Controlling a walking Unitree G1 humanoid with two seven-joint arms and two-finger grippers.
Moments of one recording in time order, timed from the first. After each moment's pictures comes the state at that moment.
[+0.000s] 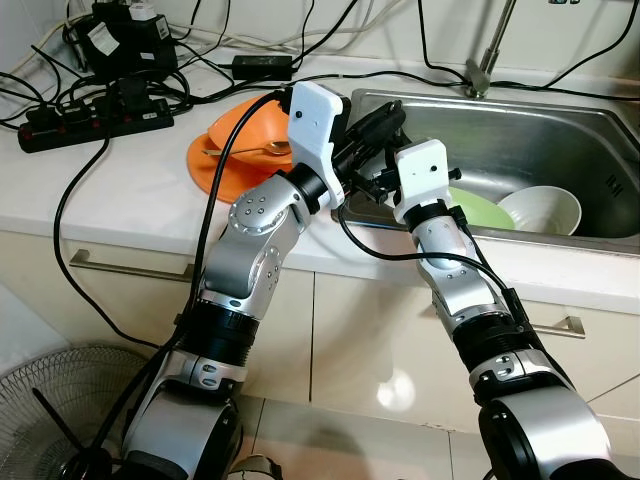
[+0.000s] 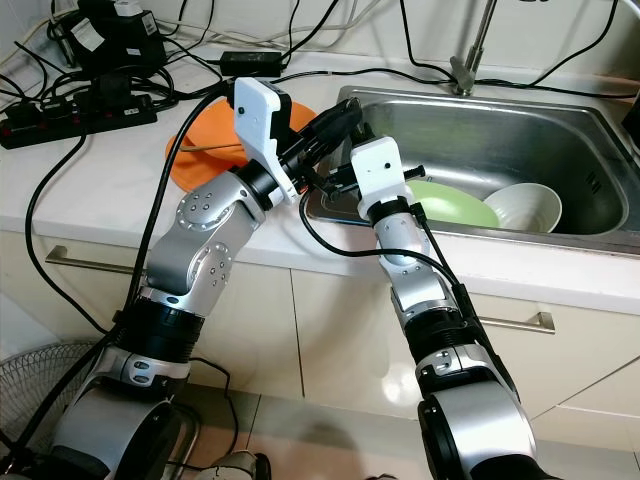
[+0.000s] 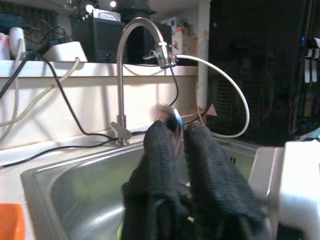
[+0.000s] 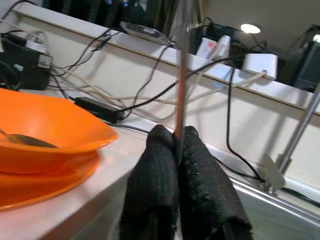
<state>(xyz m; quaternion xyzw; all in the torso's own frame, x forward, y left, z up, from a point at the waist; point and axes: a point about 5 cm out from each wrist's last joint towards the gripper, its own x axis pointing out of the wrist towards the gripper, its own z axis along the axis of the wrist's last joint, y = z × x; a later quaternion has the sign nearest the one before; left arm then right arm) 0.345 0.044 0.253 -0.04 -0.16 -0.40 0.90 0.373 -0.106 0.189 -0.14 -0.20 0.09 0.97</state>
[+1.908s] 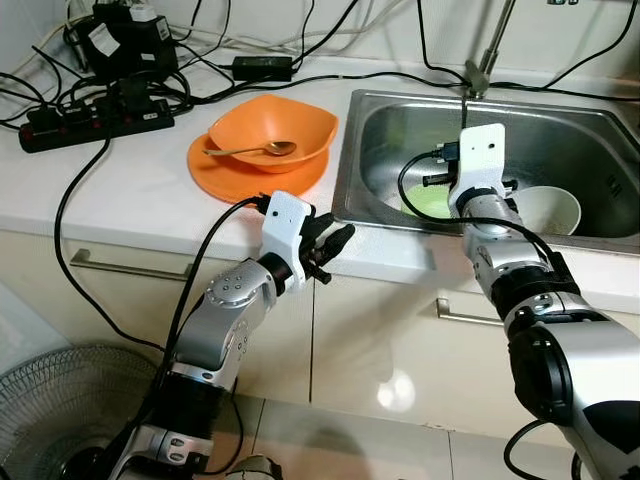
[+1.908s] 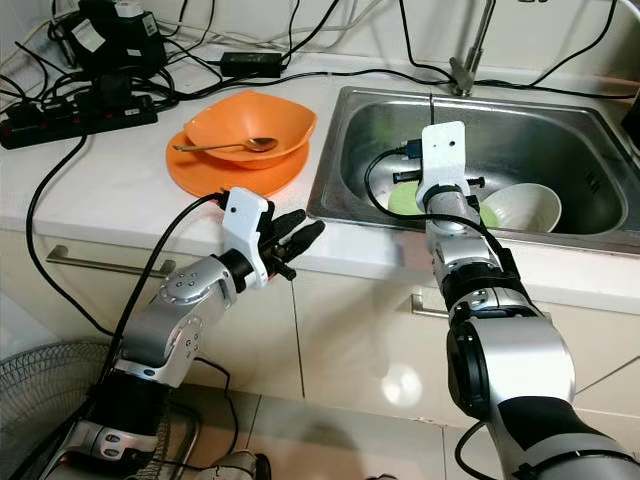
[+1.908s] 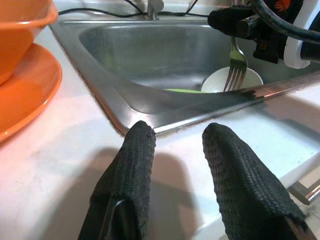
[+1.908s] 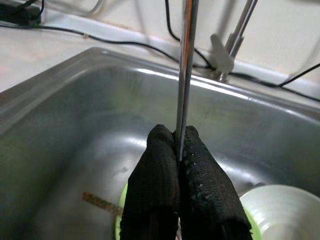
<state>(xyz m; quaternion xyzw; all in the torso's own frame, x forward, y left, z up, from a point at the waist) 0.319 0.079 0.151 -0.01 0.04 -0.34 0.94 0.406 -0.173 0.175 -0.10 0.01 -0.03 0.99</state>
